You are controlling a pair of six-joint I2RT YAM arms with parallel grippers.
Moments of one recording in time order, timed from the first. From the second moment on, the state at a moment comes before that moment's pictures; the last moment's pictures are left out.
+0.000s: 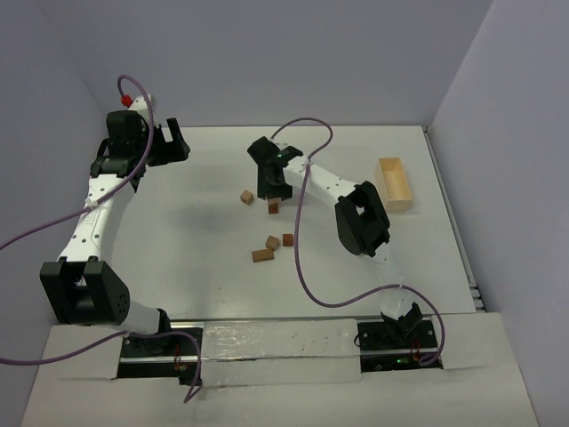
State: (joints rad) left arm -0.02 1.45 1.38 -0.44 0.14 -0.18; right arm 0.68 2.30 2.02 -0.88 0.24 0.67
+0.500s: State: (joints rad) left arm -0.02 1.45 1.38 -0.44 0.14 -0.18; right arm 0.68 2.30 2.02 -0.87 0.24 0.66
